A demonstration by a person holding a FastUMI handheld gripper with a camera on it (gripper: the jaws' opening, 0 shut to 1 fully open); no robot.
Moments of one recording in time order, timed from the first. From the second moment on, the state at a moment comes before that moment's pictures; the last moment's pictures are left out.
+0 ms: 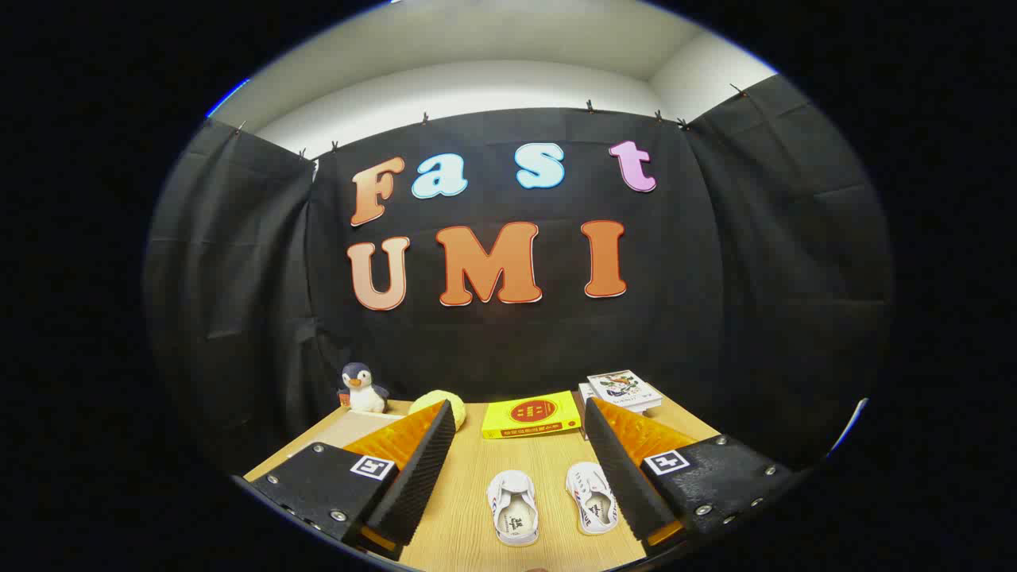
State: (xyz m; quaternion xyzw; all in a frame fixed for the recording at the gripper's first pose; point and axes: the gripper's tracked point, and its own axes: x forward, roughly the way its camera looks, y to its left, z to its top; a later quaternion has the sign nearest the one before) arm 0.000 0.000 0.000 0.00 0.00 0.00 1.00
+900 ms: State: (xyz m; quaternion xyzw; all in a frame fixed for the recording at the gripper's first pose) arm 0.011 0.001 -0.012 -0.01 0.02 0.01 1.00
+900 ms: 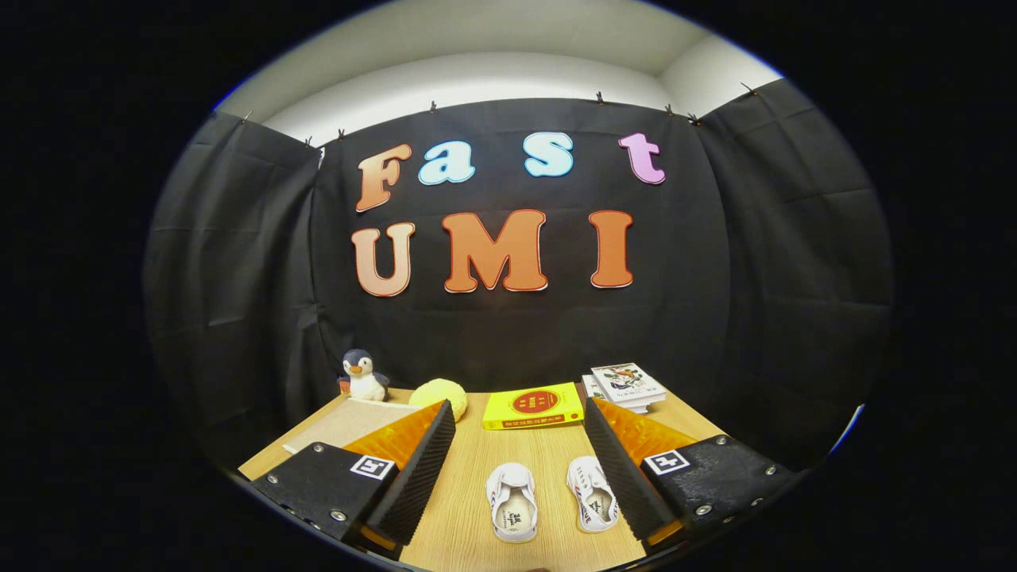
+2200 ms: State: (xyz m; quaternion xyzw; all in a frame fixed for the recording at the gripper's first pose) arm 0.110 0.153 -0.182 0.33 0.38 0.35 0.79
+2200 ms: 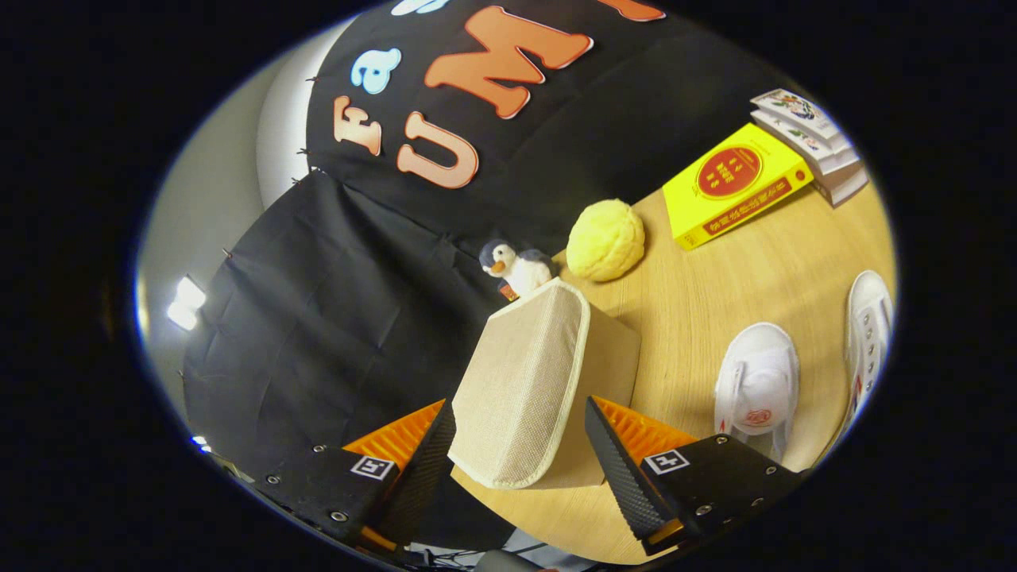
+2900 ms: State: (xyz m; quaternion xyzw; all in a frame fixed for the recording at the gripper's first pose) arm 0.118 0.200 -0.215 0.40 0.45 0.40 0.69
